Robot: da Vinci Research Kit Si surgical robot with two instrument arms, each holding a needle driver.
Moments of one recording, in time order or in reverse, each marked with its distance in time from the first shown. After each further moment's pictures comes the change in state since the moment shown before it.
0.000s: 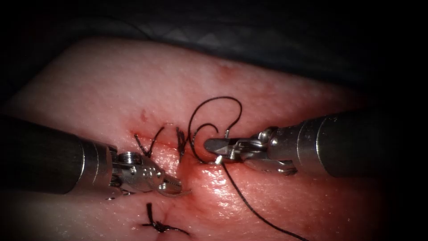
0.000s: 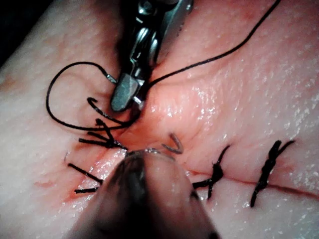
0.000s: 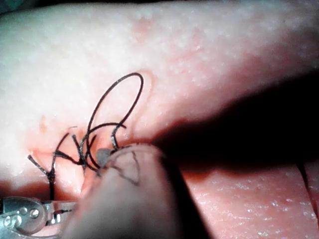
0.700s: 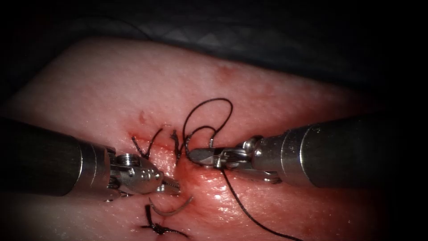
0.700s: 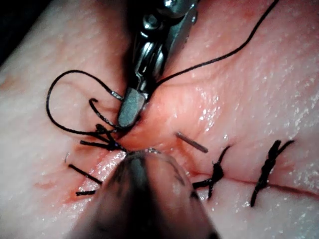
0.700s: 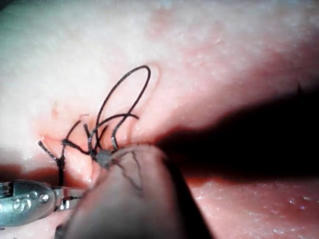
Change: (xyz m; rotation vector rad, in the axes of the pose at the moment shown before) right arm -0.003 0.000 0.001 -0.024 -0.111 -0.037; left arm 0.000 0.000 0.000 -0.001 0.000 0.008
